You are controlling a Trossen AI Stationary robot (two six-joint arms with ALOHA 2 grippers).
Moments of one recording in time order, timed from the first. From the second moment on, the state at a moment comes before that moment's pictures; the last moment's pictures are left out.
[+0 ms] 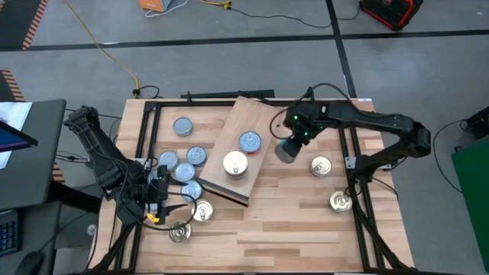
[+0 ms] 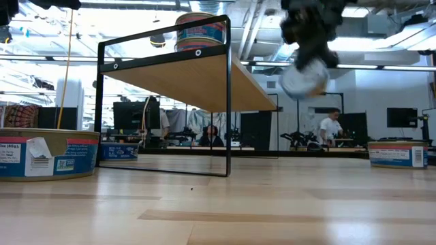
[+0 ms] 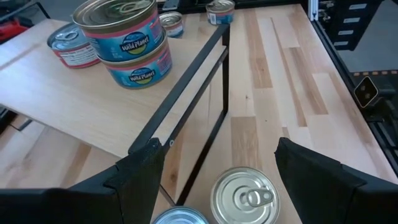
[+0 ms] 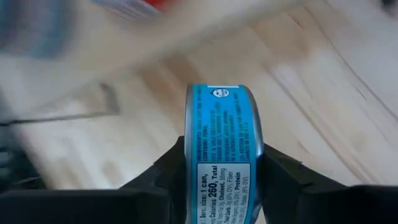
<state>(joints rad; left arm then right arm) -0.93 0.95 0.85 -0.64 -0.88 -0.57 -0.30 1.36 1.27 -0.99 -0.24 0.45</state>
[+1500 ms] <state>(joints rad) -0.93 0.95 0.85 -0.63 -0.86 -0.60 -0.41 1.66 1.46 -0.55 -0.55 0.59</state>
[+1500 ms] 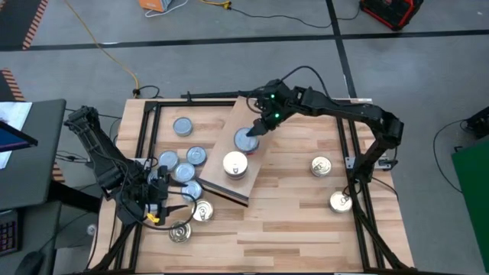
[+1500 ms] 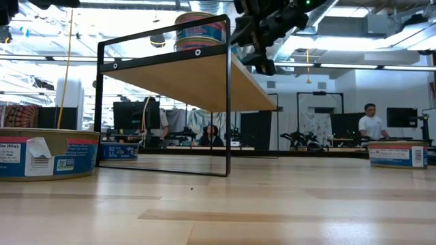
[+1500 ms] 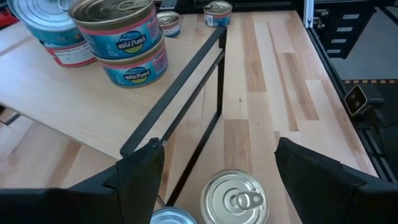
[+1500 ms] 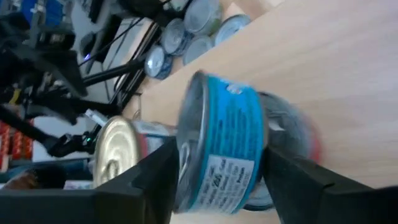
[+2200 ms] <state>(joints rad) -0.93 0.95 0.85 -0.64 -0.83 -0.59 -0.33 1.42 1.45 -0.99 -0.18 0.41</state>
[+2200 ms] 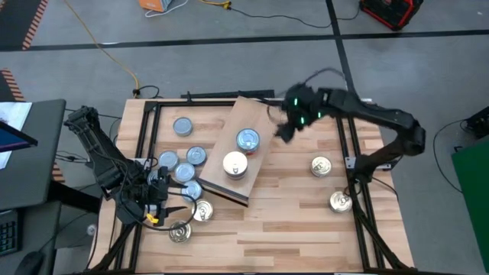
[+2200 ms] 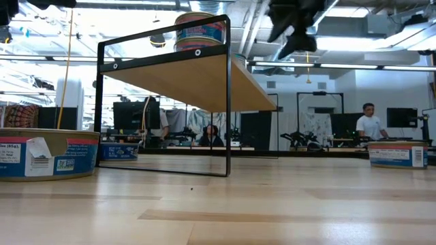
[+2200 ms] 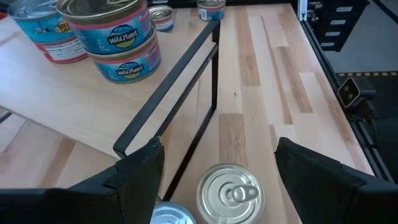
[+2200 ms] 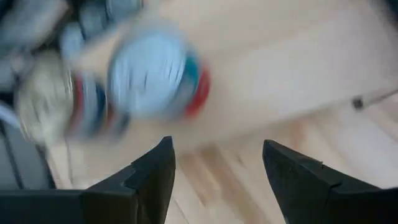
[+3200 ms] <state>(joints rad) -0.93 0.95 0.85 -0.64 -0.76 -0.66 0.05 1.43 0.90 -1.23 0.26 0.59</state>
